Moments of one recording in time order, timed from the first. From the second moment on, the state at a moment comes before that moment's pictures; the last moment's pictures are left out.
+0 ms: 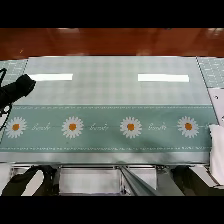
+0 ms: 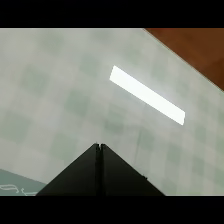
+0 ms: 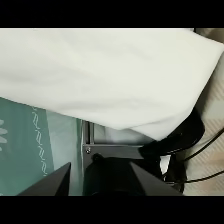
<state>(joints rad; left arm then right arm) 0.25 -0.82 0.71 0.92 -0.59 -1.47 -1.51 -0.94 1.16 -1.56 1.84 1.66</state>
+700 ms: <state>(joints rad) -0.09 -1.22 1.30 1.11 -0.88 -1.43 -0.41 -1.02 1.17 -1.18 1.08 1.58</state>
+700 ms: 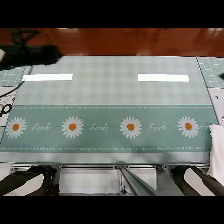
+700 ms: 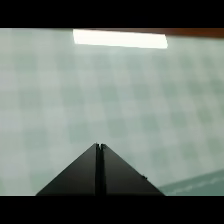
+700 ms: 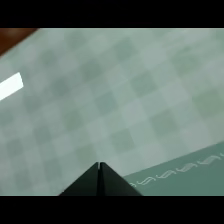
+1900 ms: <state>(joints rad) -0.19 -1.23 1.01 1.42 -0.92 -1.83 0.14 -1.43 1.32 -1.66 1.11 1.68</state>
